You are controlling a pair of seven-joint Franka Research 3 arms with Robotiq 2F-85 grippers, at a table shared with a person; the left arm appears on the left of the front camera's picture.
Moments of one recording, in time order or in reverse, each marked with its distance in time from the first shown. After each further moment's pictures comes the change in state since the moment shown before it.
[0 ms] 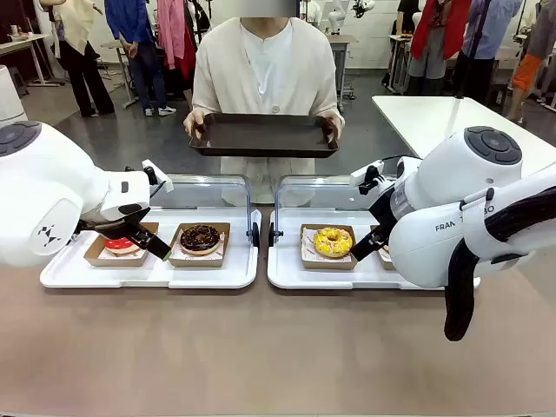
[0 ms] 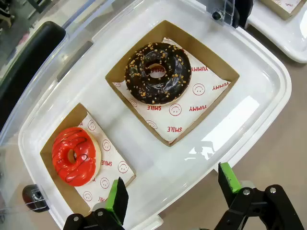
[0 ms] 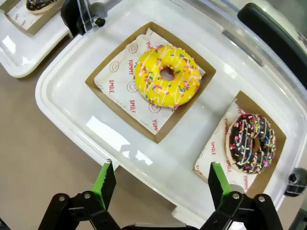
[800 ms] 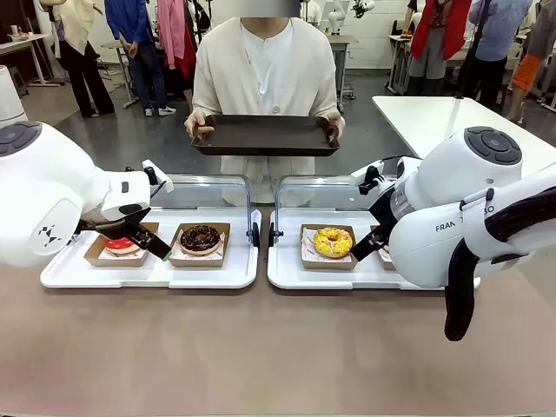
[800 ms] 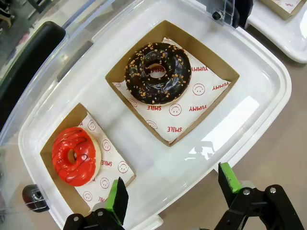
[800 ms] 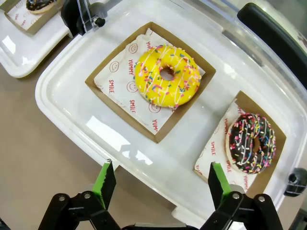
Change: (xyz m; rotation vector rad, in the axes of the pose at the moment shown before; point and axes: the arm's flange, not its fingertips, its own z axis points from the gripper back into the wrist) left arm 0.000 0.000 0.000 0.000 0.000 0.000; right arm 0.000 0.000 0.000 0.000 0.000 0.000
